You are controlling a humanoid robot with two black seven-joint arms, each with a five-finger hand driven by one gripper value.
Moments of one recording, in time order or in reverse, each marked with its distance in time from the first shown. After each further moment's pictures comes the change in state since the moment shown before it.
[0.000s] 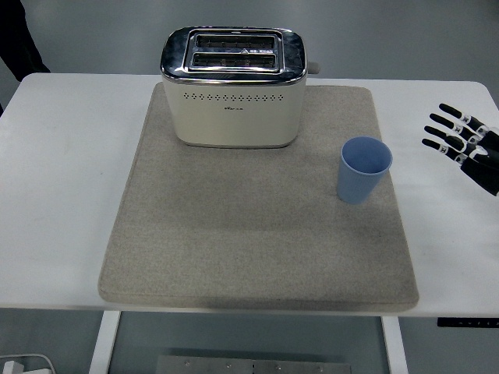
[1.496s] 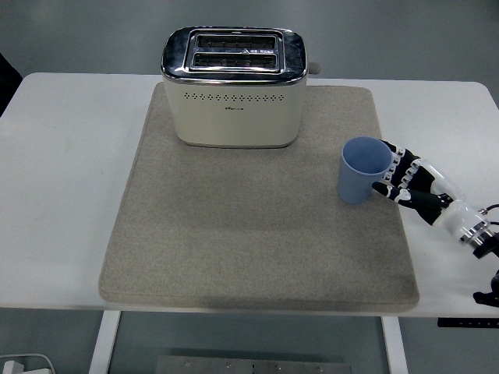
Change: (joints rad) left arm 0.000 0.000 -0.002 0.000 0.000 0.000 0.000; right arm -0.118 0.163 0.000 0.130 -0.357 -0.347 0.192
